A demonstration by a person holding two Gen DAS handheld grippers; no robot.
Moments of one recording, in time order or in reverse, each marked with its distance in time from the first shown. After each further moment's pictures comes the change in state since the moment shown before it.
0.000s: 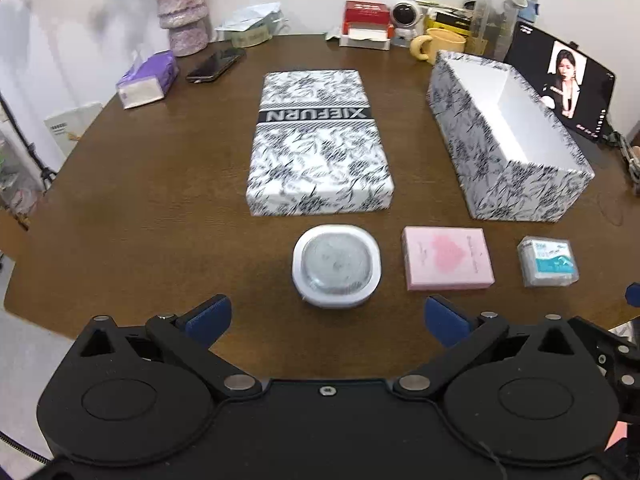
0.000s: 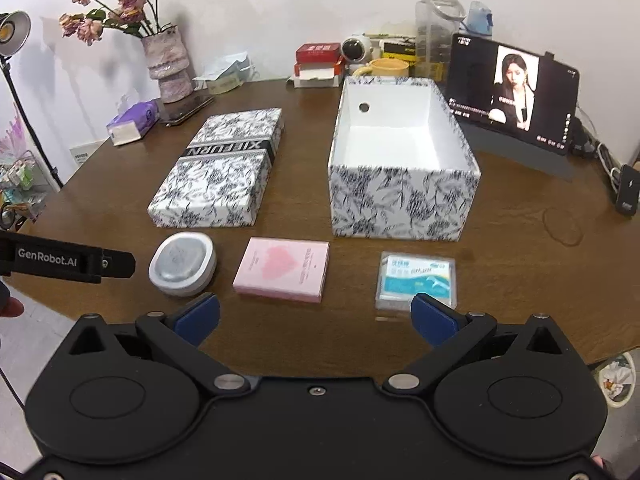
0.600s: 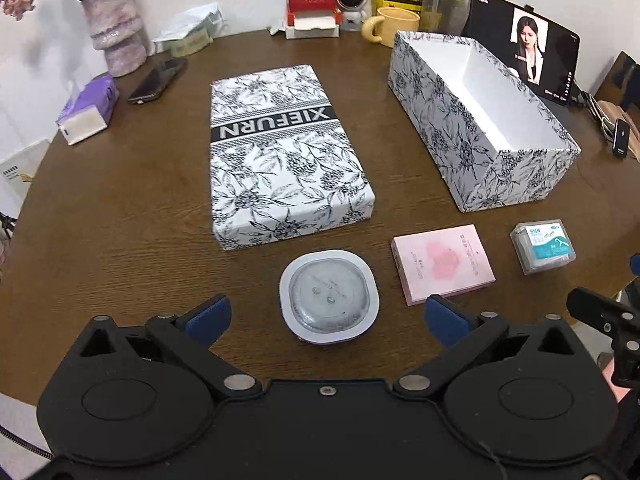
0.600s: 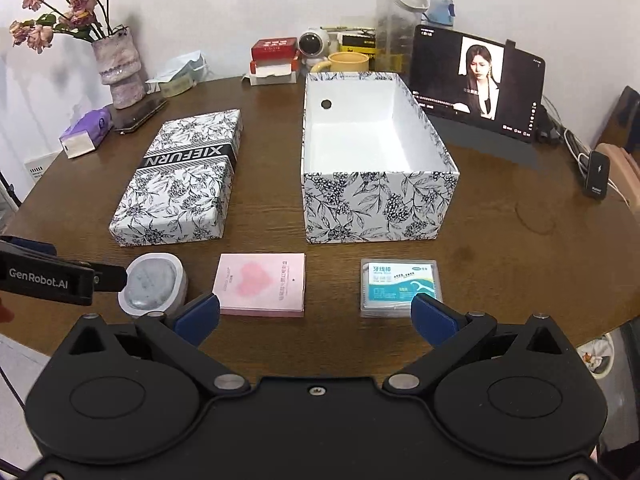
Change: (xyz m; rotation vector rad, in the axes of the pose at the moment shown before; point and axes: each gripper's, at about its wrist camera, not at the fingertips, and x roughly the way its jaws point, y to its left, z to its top) left arm 0.038 0.008 0.029 0.157 0.053 -0.106; right arm 0.021 0.014 0.014 0.080 0.031 -0.134
